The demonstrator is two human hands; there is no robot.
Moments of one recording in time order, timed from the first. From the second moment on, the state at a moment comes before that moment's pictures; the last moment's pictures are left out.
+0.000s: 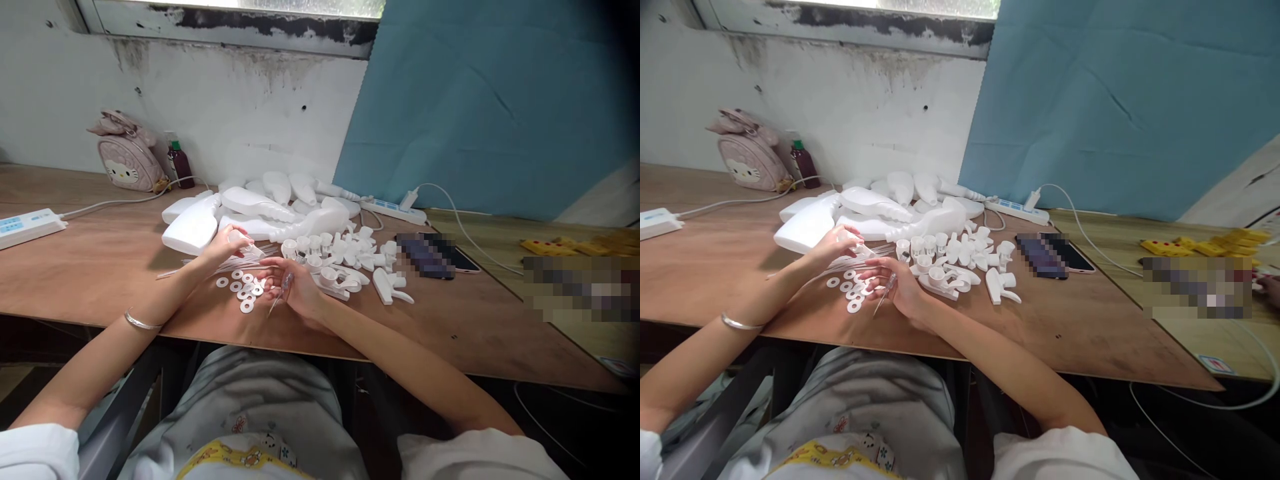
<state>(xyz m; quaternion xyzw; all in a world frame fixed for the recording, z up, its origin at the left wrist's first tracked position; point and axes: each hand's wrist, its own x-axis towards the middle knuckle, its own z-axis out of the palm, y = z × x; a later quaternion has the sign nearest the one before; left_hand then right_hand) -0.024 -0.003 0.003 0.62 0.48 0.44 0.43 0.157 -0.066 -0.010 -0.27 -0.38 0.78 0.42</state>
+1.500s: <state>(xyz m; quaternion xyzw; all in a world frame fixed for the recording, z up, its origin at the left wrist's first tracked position) -0.019 -0.009 0.001 0.64 0.46 0.33 0.51 0.155 -0.070 -0.024 -0.53 -0.80 0.00 0.28</state>
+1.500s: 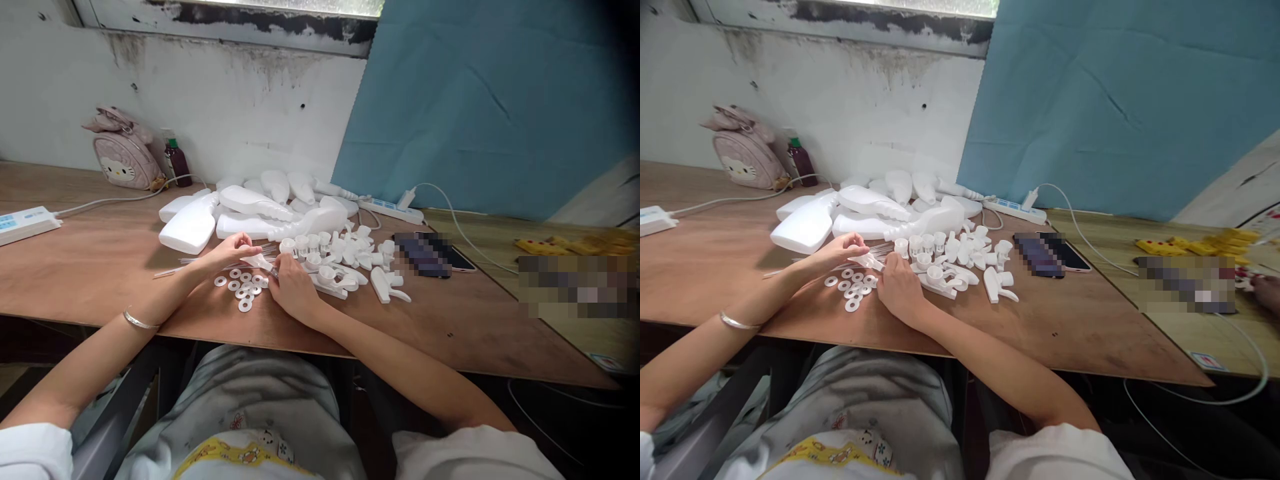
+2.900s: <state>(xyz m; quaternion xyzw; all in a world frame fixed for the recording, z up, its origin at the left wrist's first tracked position) -0.039 -0.007 0.012 0.88 0.31 0.03 0.35 0.161 -0.069 -0.021 -0.45 -0.76 -0.08 0.46</state>
